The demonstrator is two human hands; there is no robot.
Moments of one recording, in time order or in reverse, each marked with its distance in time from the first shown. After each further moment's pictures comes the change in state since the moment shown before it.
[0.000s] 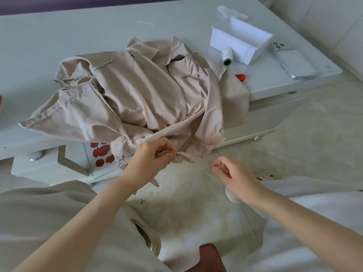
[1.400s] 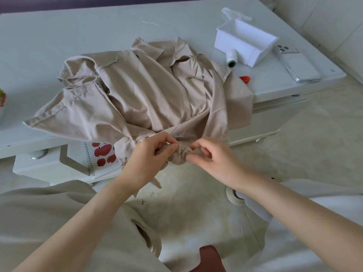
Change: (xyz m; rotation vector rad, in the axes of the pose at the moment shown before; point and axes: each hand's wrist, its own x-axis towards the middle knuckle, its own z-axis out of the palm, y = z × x) left_hand -0.012 0.019 -0.013 -0.145 0.001 -0.031; right_hand 0.034 -0.057 0.000 0.143 0.031 -0.215
